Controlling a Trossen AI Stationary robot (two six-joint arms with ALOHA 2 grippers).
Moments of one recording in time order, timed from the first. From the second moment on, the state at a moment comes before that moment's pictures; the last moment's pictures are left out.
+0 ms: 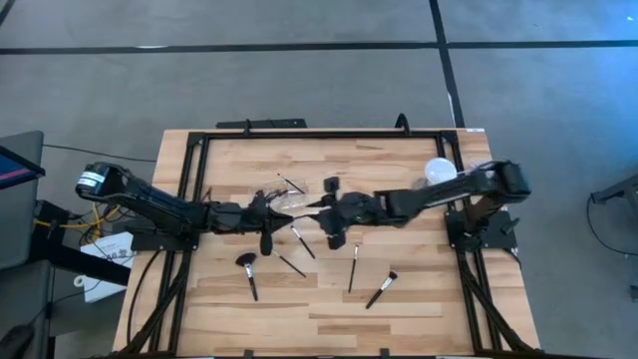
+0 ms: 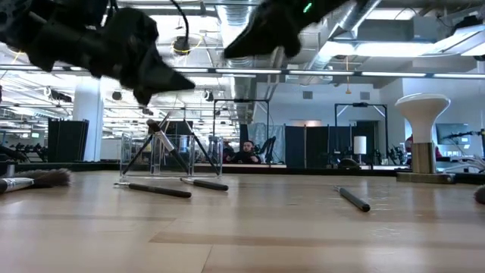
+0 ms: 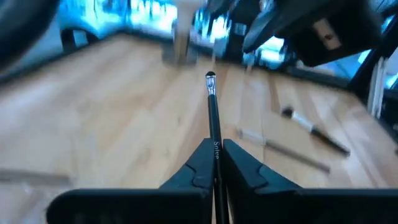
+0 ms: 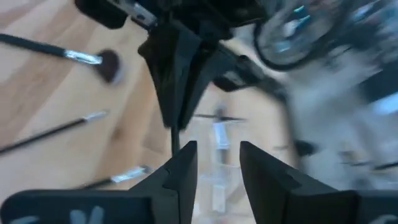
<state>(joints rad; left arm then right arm) -0.19 1.26 0.31 0.72 -0.32 -0.21 0.13 1.66 1.14 0.03 0.31 -0.57</state>
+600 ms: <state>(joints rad) -0.17 0.92 0.31 0.67 -0.26 0.00 -0.16 1.61 0.69 1.11 -0.20 -0.28</state>
